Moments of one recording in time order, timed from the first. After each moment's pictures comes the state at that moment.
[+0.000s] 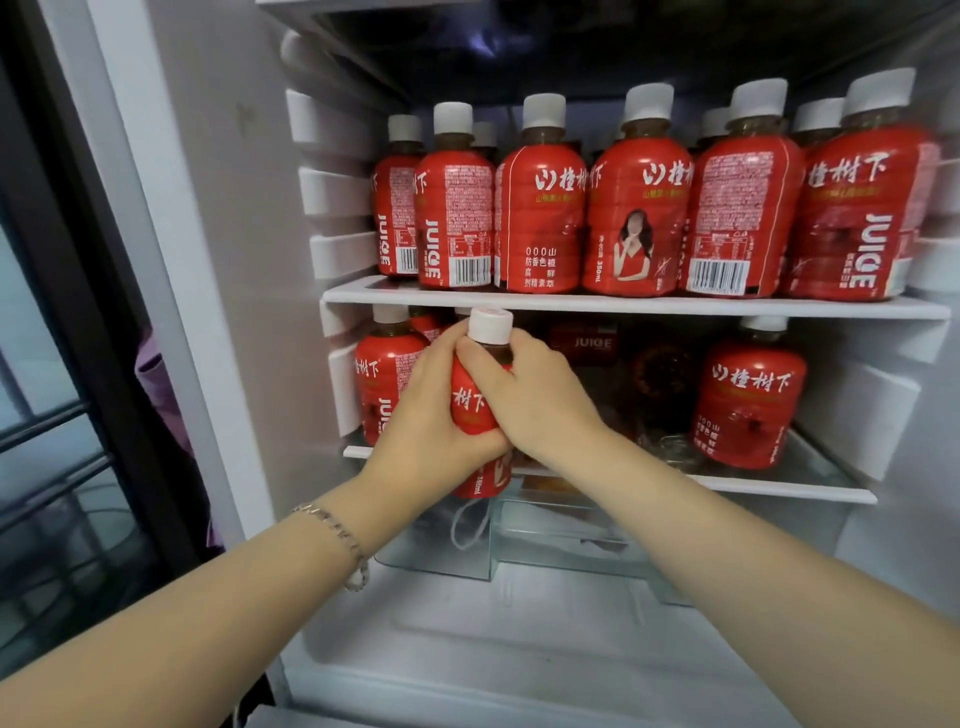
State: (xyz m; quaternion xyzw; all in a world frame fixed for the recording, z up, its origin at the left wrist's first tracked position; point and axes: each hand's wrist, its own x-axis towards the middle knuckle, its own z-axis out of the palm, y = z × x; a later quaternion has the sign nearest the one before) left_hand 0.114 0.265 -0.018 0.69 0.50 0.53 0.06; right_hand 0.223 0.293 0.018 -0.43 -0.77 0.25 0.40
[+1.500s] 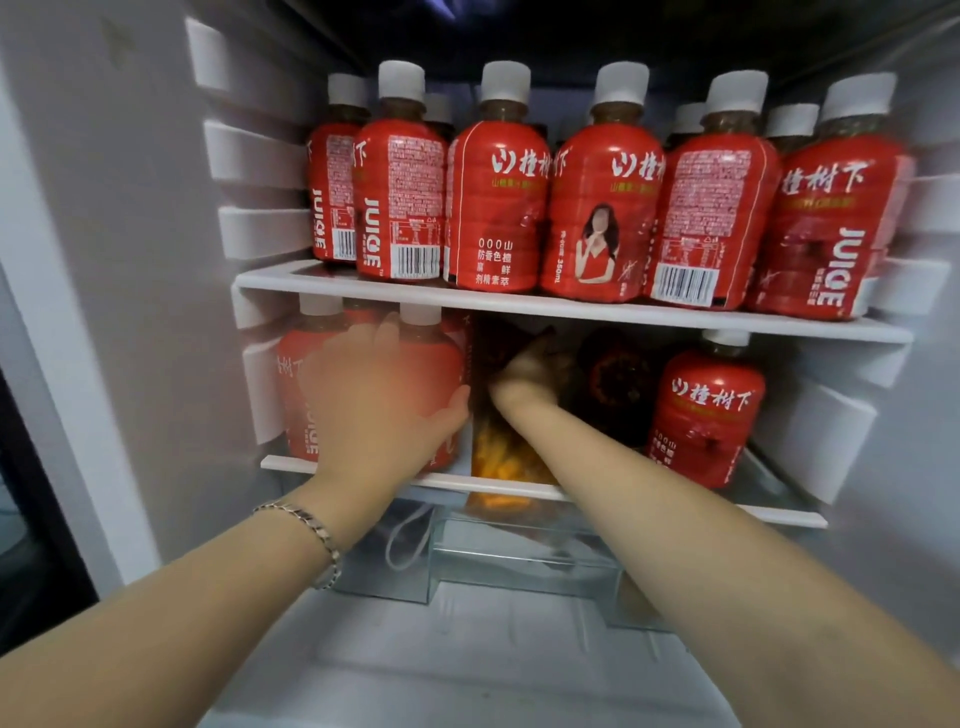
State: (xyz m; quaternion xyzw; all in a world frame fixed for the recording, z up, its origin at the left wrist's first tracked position) left_hand 0.118 0.317 -0.033 0.54 0.65 0.42 -0.34; right_hand 0.220 0.438 -0.025 -0.67 -0.63 0.20 0.33
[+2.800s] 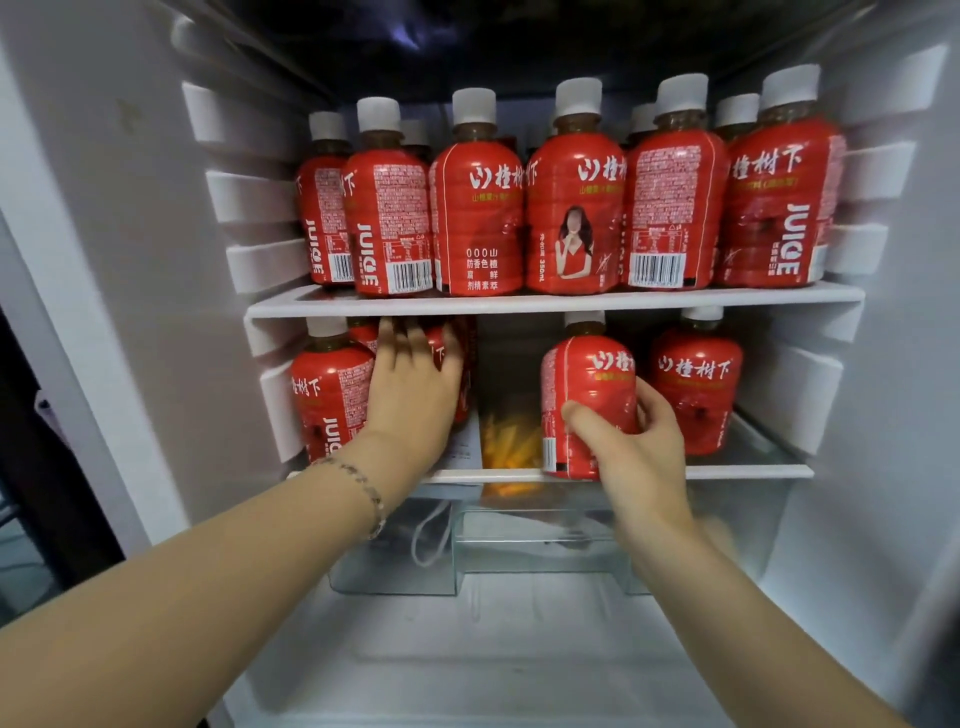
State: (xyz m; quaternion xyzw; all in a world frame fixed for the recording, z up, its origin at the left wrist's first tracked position) left_hand 0.132 0.323 -0.002 0.67 0.66 0.02 -0.34; right_hand 0.300 0.290 -0.033 -0.46 -0.43 0.44 0.64
